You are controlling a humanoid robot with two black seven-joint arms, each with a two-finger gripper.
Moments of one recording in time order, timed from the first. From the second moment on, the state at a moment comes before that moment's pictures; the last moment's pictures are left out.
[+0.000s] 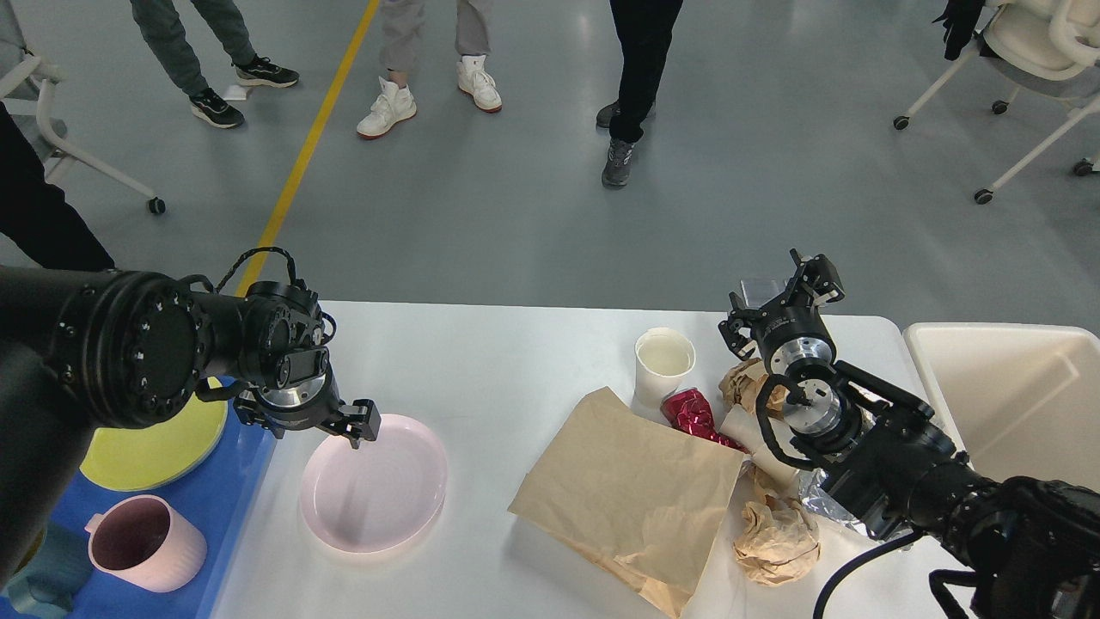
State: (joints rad) left arm -1.48 0.00 1.42 -0.80 -0.02 -0.54 0.08; right arm 0.77 -0.08 0.40 0.44 0.47 0.07 0.43
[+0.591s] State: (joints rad) left arm -1.33 0.02 1.40 -0.76 -0.02 -0.49 0.08; right arm 0.77 -0.08 0.40 0.44 0.47 0.07 0.43
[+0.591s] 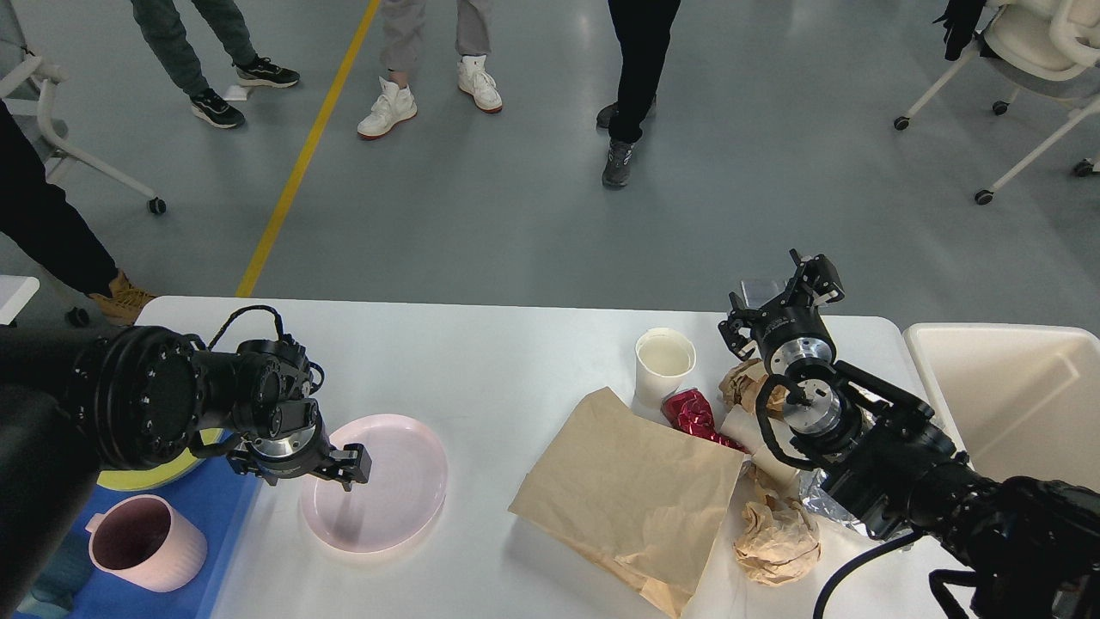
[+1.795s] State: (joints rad) left arm -1.27 0.03 1.38 -0.71 -0.02 -0.49 0.08; right arm 0.77 -0.08 0.40 0.44 0.47 0.07 0.43
